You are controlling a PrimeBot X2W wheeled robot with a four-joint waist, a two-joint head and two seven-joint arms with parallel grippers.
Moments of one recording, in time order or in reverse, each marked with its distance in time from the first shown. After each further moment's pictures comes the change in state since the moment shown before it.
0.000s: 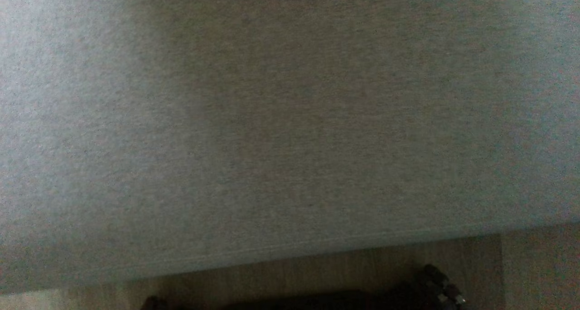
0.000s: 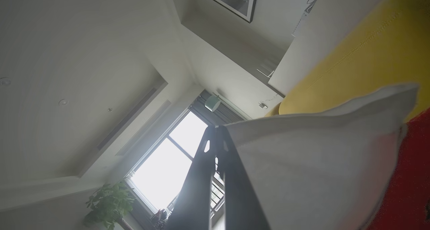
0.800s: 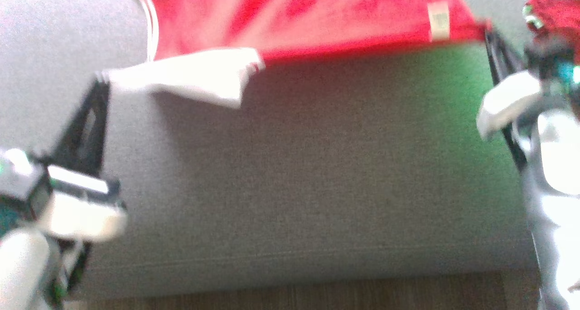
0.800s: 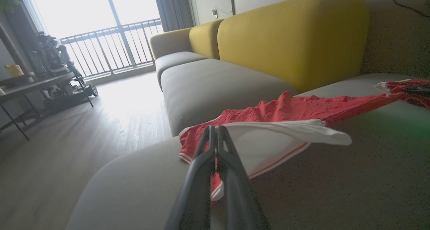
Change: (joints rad) left arm 1.546 -0.045 0.338 -0.533 -0.373 0.099 0.002; right arm 0.844 -0.037 0.062 -0.035 0.273 0.000 -0.045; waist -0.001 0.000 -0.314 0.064
